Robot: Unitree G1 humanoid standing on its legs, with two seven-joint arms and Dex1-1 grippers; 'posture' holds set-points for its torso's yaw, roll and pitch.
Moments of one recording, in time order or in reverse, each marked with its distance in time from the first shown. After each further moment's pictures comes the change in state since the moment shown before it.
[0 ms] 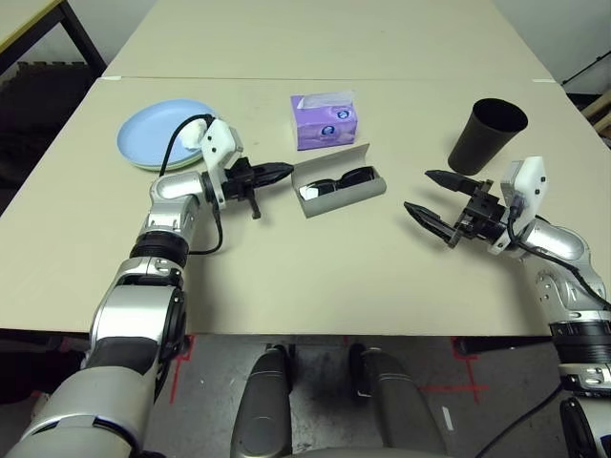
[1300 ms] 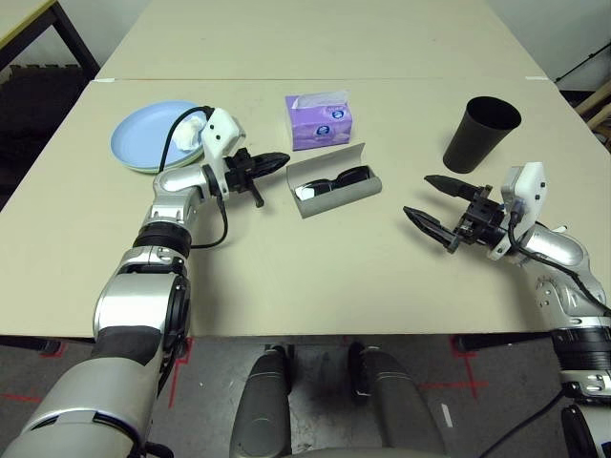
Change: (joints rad) left arm -0.047 -0.015 0.040 0.066 0.040 0.052 0.048; right arm 0.030 0.027 -0.015 -0.012 0.043 -0.011 -0.028
